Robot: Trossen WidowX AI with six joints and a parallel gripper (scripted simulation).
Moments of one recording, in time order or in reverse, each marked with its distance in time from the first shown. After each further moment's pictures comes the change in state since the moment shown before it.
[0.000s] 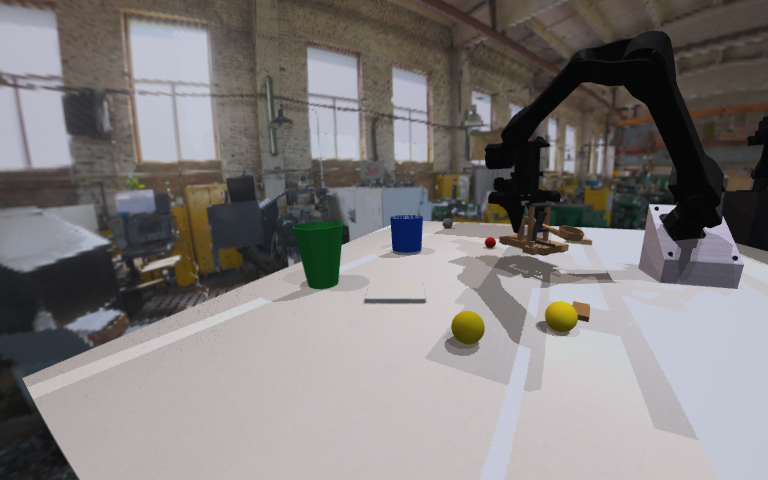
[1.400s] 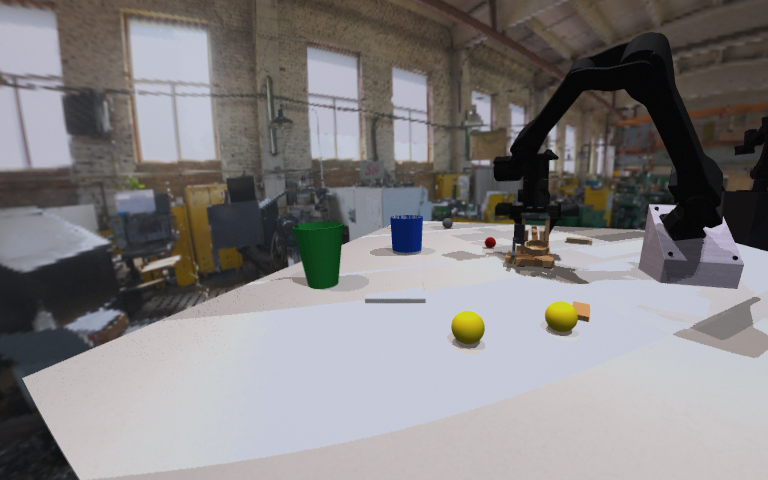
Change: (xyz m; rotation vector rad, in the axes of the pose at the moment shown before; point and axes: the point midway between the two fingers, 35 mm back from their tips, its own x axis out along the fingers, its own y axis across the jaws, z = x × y) arm 0.029 -0.020 -0.014 0.791 0.018 -0.017
